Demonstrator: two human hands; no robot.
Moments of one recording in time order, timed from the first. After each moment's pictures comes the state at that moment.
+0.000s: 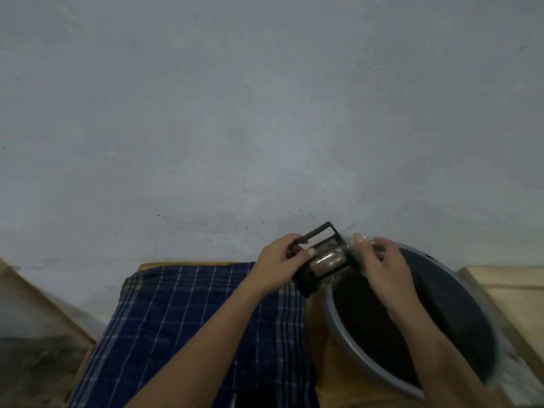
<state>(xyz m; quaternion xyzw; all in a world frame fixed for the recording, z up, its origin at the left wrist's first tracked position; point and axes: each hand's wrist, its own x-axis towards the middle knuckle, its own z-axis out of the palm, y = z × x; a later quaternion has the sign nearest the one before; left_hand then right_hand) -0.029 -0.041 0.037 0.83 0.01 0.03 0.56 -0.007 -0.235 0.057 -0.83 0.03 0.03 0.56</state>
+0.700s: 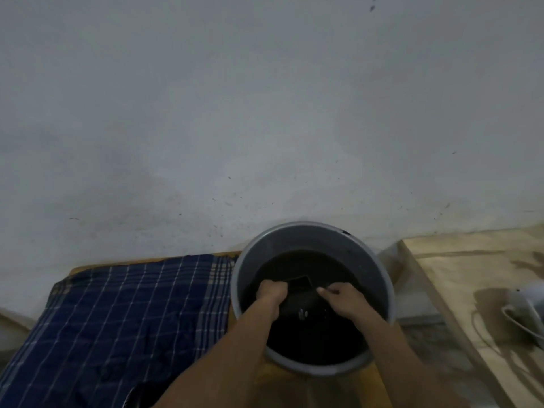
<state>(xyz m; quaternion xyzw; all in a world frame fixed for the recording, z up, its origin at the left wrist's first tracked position) 0.026 -0.238 -0.071 0.66 0.41 -0.18 0.60 0.049 -0.399 -0.063 -0.88 0.06 0.30 0.36</state>
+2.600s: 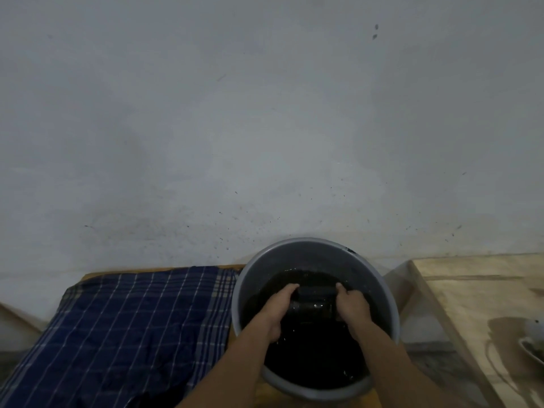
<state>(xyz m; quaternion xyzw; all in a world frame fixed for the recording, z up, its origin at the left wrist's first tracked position) 0.024 -0.244 -0.065 0.58 0.36 -0.20 0.70 0.078 -0.394 -0.079 -0.83 0.20 0.19 0.49</state>
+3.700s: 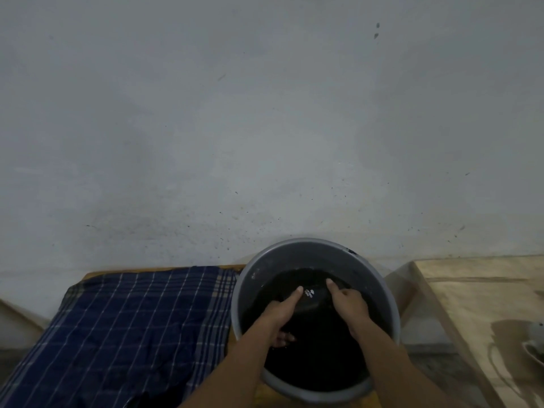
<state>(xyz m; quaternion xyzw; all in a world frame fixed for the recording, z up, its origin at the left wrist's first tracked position) 0.018 -0.242 -0.066 0.67 0.38 -0.25 0.59 0.081 -0.389 -0.074 -0.81 0.17 0.21 0.52</state>
